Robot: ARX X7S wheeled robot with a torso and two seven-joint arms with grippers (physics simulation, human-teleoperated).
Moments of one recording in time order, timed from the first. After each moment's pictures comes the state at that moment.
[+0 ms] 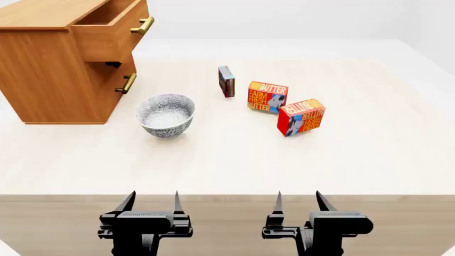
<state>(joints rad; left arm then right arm) 0.00 0.00 0.00 0.00 0.00 0.00 0.00 0.00 0.00 0.00 0.00 0.00 0.00 0.00</state>
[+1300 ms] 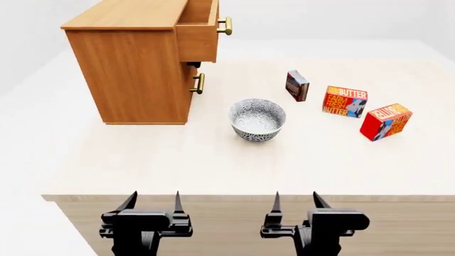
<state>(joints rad) -0.02 -0.10 0.11 0.00 -0.13 -0.03 -0.09 0.02 0.10 -0.12 0.00 0.13 0.05 0.11</state>
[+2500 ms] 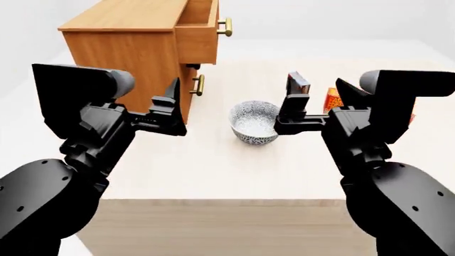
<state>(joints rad) -0.71 -0.28 -0.10 0.69 -0.85 -1.20 -0.29 0.69 0.16 0.12 -0.72 0.65 1.26 0.30</state>
